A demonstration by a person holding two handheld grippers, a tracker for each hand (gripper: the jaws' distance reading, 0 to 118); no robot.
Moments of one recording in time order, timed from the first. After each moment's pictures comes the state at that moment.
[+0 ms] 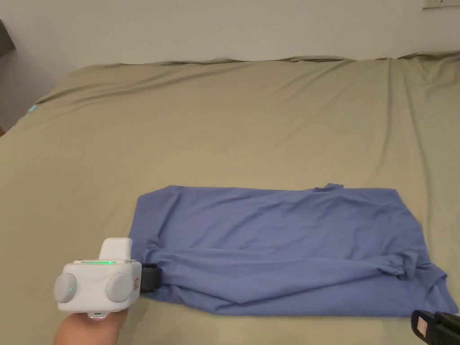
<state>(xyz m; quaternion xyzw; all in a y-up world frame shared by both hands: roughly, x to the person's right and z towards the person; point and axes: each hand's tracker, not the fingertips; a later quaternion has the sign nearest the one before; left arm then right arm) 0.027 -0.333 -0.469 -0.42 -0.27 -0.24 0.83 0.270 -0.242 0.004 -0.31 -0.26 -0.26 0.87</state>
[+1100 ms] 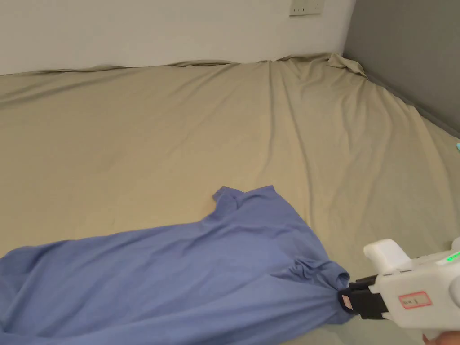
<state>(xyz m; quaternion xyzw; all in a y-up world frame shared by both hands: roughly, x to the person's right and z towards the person) -0.091 -0.243 -0.442 -0.54 -0.38 0.00 0.75 0.359 -0.234 0.038 -0.48 -0.20 -0.22 0.82</state>
